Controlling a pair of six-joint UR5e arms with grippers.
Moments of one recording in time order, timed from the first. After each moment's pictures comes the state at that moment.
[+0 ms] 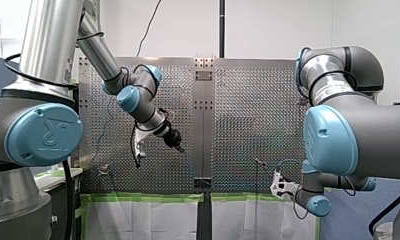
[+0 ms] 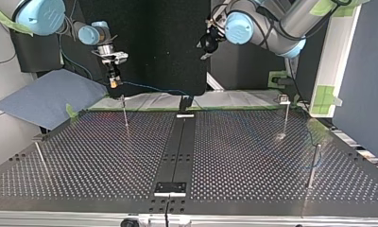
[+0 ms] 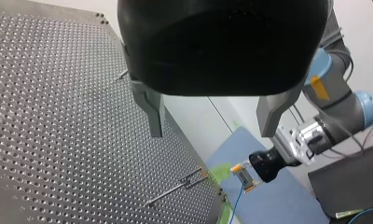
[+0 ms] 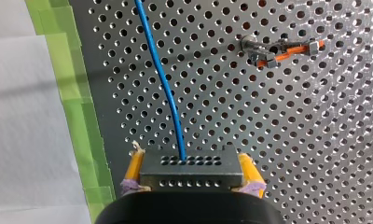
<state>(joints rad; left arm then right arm) -0.41 -1.74 -2.13 -3.04 -1.34 -2.18 1.64 -0.50 1.84 -1.33 1.09 1.77</state>
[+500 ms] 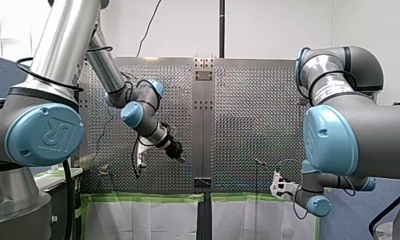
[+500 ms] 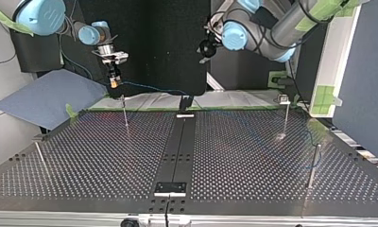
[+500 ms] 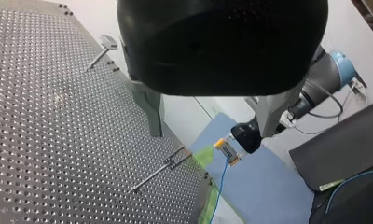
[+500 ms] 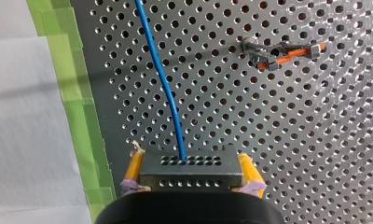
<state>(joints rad) -0.40 -1.88 -2.12 -2.91 -1.34 -2.05 1.64 -0.50 1.84 -1.32 1.09 1.76</state>
